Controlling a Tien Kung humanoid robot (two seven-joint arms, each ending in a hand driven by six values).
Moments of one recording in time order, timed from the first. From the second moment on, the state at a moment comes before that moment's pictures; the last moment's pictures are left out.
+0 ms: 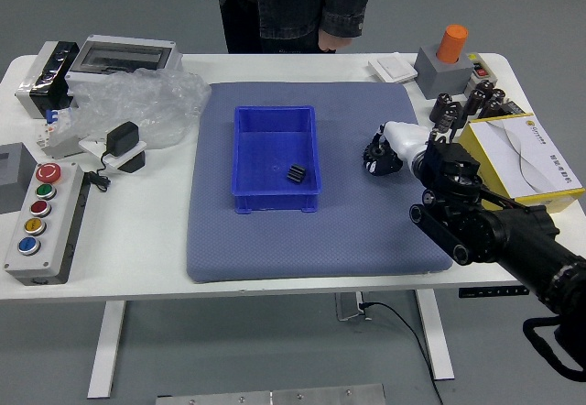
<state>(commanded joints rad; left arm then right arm) -0.06 0.07 -1.40 -0.18 1.23 -0.09 0.15 0.78 -0.11 0.68 0.65 -1.94 -0.07 -0.27</state>
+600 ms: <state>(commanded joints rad) -0.06 0.07 -1.40 -0.18 1.23 -0.09 0.15 0.78 -0.12 0.69 0.66 -1.95 -0.12 -0.25</state>
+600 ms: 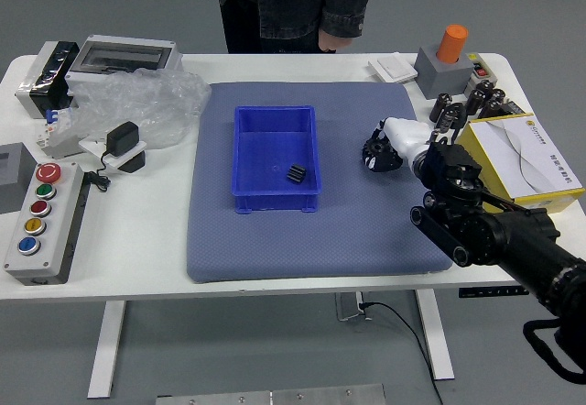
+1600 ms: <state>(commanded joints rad) -0.05 0.07 -1.40 -0.18 1.24 -0.09 0.15 0.74 -0.13 0.78 1.05 -2.03 -0.15 -0.31</state>
